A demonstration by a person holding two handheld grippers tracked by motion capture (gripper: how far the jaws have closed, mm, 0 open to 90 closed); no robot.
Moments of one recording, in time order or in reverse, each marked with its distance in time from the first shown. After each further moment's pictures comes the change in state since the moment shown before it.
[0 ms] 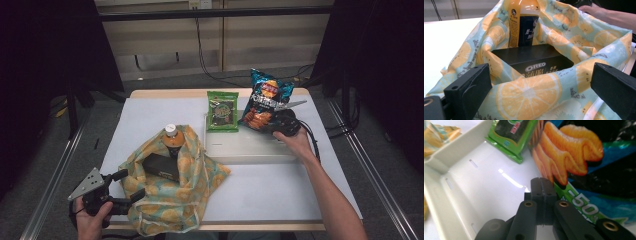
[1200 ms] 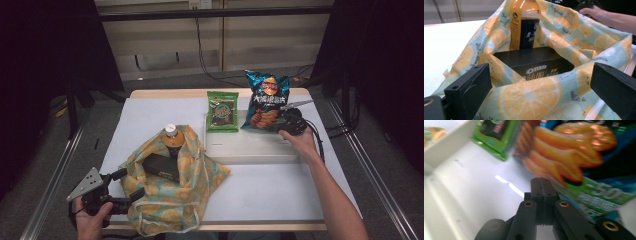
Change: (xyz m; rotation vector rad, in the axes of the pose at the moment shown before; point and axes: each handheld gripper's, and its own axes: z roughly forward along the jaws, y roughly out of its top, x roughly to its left) left arm 0.000 0.001 -0.001 -0.007 0.021 -0.001; right arm -0.011 -0.005 -0.011 -0.010 -0.056 0.025
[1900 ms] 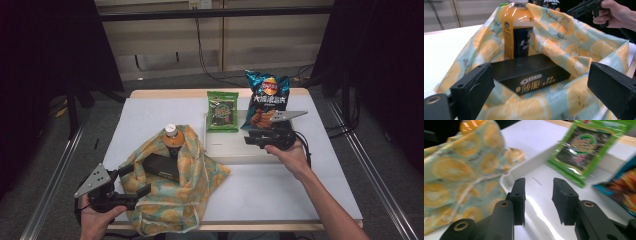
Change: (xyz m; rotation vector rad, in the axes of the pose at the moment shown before) left arm -0.013 0.016 0.014 -0.004 -0.018 0.046; right arm 0.097 0.004 -0.028 -0.169 0.218 -0.132
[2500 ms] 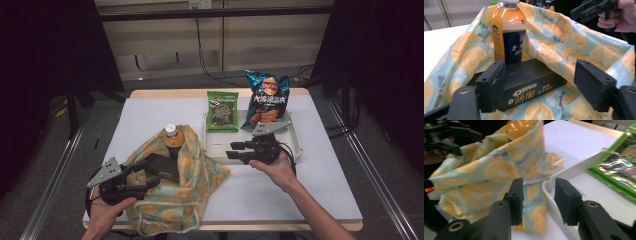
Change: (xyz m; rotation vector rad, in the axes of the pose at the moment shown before) left arm 0.000 0.008 0.026 0.034 -0.044 0.009; right arm 0.062 0.004 0.017 -0.007 0.115 -0.063
